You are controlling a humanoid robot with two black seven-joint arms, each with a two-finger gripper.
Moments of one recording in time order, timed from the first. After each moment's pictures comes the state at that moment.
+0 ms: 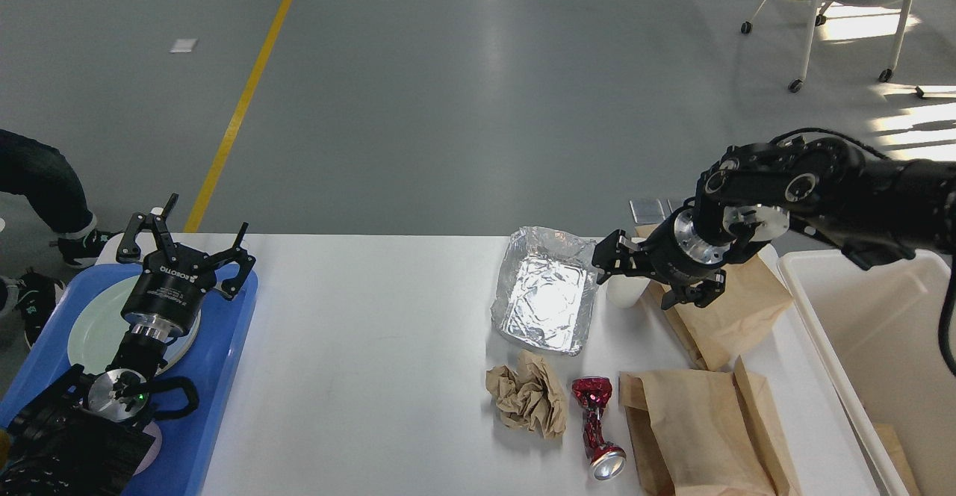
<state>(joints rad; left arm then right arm) -0.54 0.21 -1.26 -0.30 0.02 -0.85 -0.14 1.51 -0.26 -0.78 0.95 -0.02 0.48 -0.32</state>
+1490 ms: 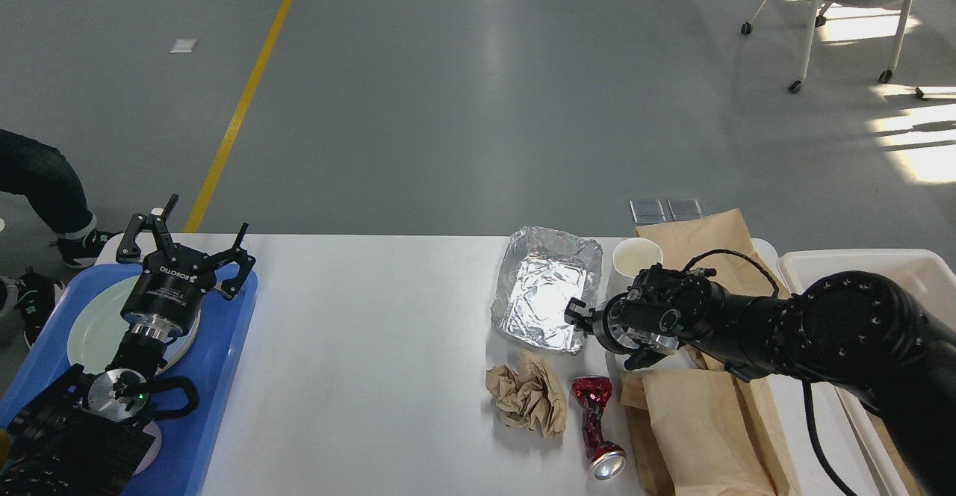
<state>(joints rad) -0.53 0.21 -1.26 -0.30 0.02 -0.85 -0.14 1.13 0.03 -0.76 0.63 -0.03 0.07 -0.32</state>
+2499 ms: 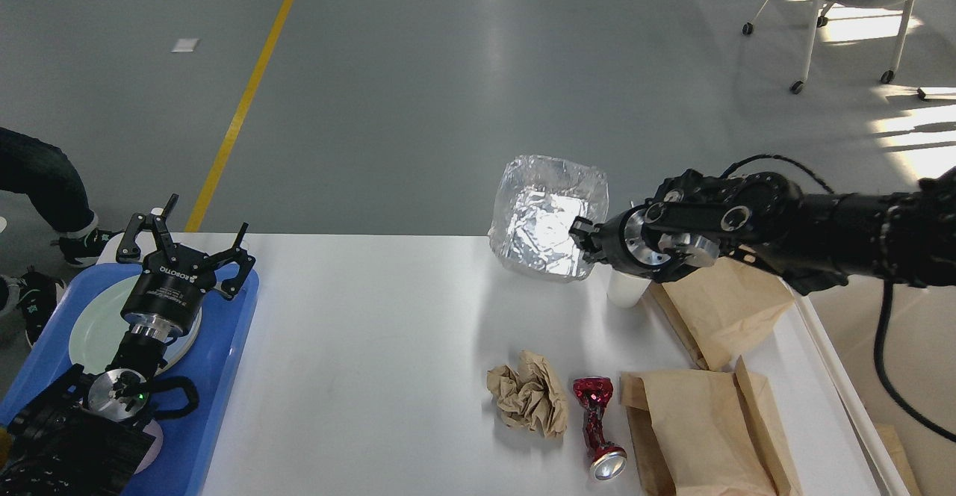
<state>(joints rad) -0.54 0.21 -1.26 -0.30 0.02 -0.85 -0.14 1.53 -0.27 -0.65 1.00 -0.03 0.10 -0.32</state>
